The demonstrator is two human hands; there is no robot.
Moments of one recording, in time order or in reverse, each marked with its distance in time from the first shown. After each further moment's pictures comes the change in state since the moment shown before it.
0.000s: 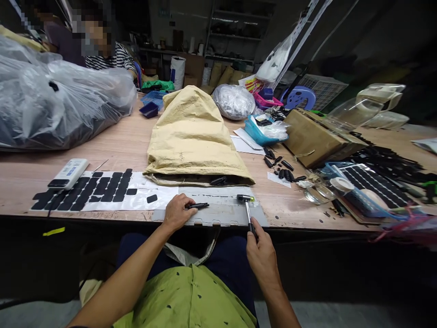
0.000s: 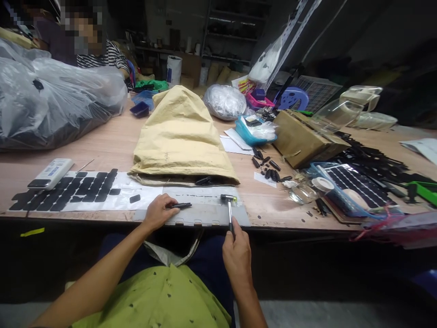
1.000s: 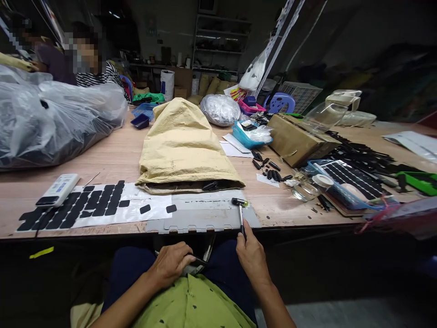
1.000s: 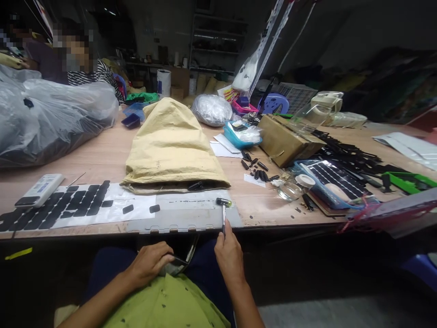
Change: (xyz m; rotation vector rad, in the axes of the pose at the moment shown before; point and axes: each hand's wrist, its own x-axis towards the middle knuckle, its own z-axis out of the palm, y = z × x) left_hand -0.088 -0.009 0.009 0.066 -0.436 0.163; right_hand 0.005 0.001 0.007 -0.148 -0.075 0.002
